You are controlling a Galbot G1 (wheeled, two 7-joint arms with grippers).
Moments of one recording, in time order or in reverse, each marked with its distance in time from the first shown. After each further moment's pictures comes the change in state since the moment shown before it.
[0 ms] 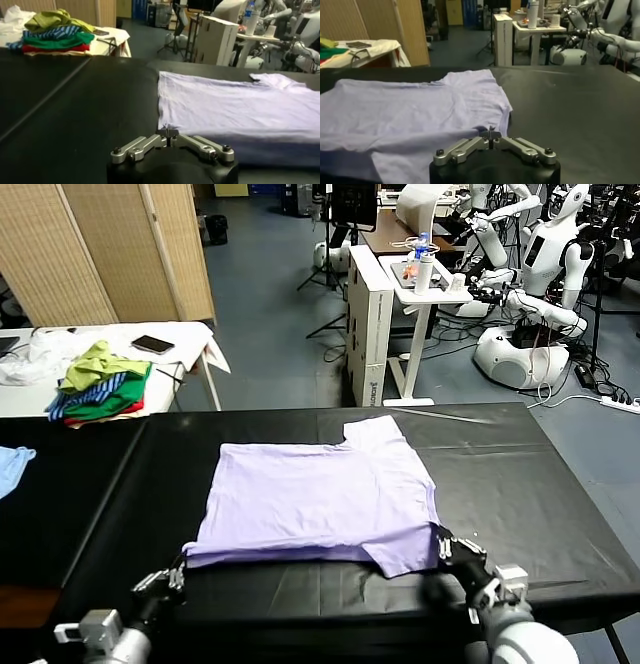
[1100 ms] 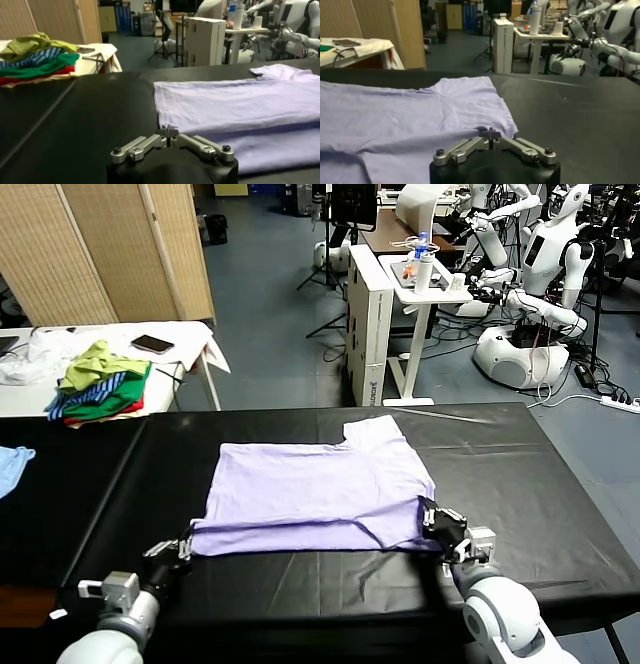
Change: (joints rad) left arm -0.167 0.091 0.066 0.107 0.010 0.008 0.013; right arm 0.040 0.041 -0.003 -0.047 -0.032 -0.015 -0.030
